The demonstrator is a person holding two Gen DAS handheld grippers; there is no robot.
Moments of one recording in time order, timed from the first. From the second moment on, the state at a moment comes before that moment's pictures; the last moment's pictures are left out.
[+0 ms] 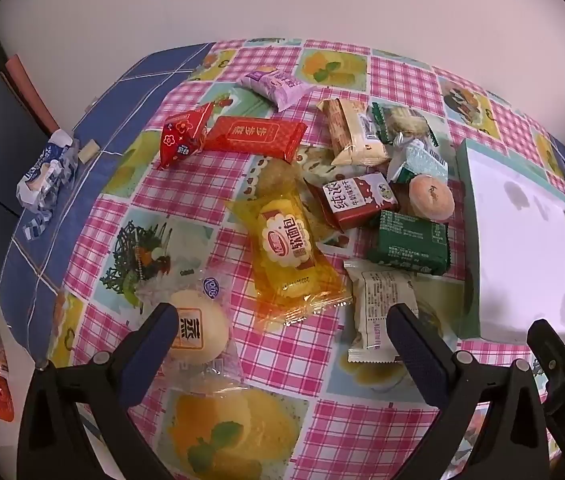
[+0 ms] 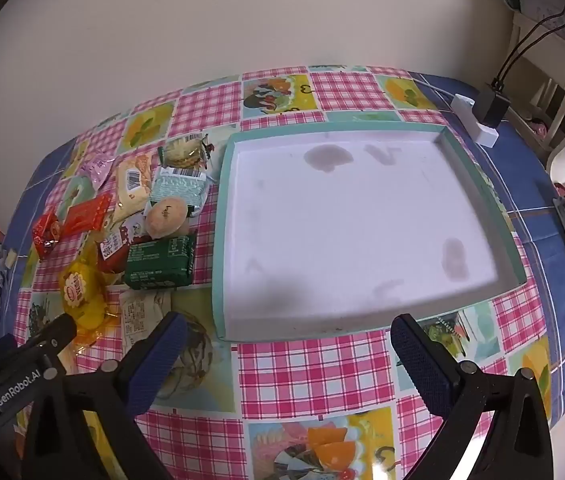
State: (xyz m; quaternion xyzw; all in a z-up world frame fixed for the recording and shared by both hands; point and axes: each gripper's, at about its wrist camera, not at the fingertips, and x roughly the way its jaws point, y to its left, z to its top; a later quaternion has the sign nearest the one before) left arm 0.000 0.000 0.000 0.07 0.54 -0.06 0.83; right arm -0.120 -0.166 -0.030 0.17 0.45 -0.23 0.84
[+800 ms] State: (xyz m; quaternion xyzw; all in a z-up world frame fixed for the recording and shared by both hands) left arm -0.001 -0.001 -0.006 0.08 0.55 -0.06 0.83; right arm -0.119 -0.166 -0.036 0.17 0.46 -0.24 0.84
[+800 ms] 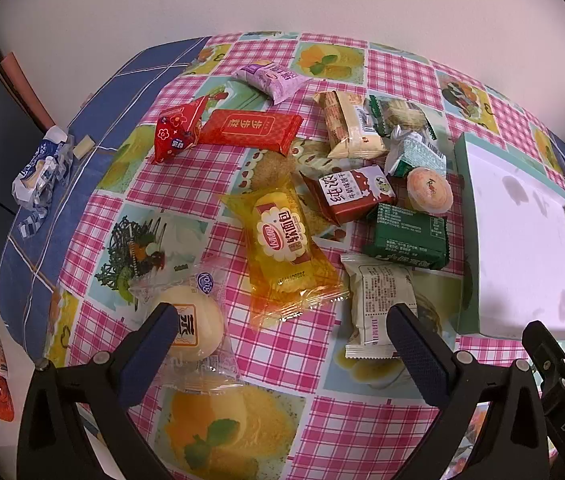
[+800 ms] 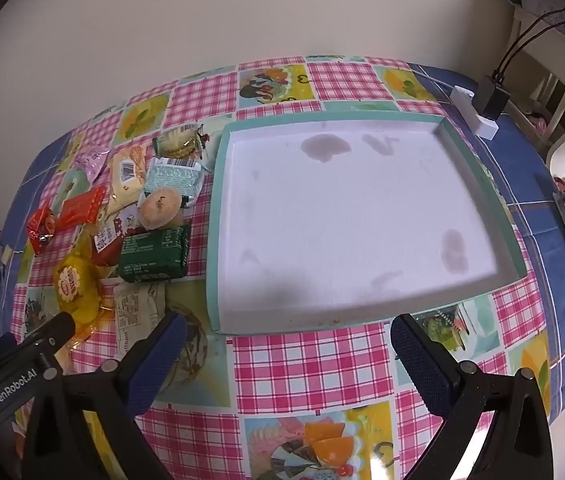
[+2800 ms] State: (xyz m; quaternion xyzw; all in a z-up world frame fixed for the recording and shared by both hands) left arm 0.000 0.000 -0.006 0.08 0.55 -0.06 0.83; right arm -0.118 -0.165 -0.040 0.17 0.47 -0.24 0.83
